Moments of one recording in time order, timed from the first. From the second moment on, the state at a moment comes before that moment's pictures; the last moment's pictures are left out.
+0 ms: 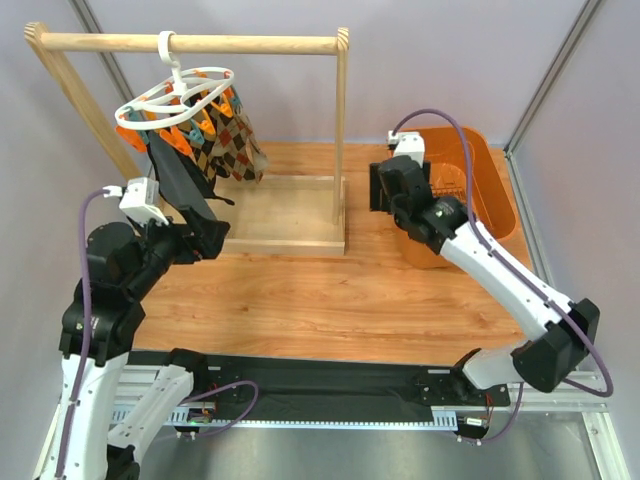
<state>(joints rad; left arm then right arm) -0.22 0.67 1.17 -0.76 0.14 -0.42 0.59 1.42 1.42 -0.63 0.59 0.31</state>
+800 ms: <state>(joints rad) -0.22 0.92 1.72 -0.84 -0.11 -0.28 0.93 1.75 1.69 0.08 0.25 -0.11</state>
